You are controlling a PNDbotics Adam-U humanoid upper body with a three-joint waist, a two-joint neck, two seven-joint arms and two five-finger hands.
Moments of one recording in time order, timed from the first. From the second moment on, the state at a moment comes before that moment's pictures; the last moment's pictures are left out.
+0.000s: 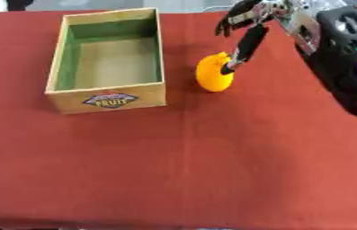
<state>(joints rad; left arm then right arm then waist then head) -0.45 0.27 0.11 -1.98 -0.16 -0.15 0.63 -1.11 -0.65 0.48 -1.06 0.84 -0.20 0.88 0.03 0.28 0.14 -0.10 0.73</state>
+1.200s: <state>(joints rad) -0.45 0.27 0.11 -1.98 -0.15 -0.15 0.63 -1.08 -0.63 0.51 -1.03 0.86 -0.17 0.77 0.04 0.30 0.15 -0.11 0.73</state>
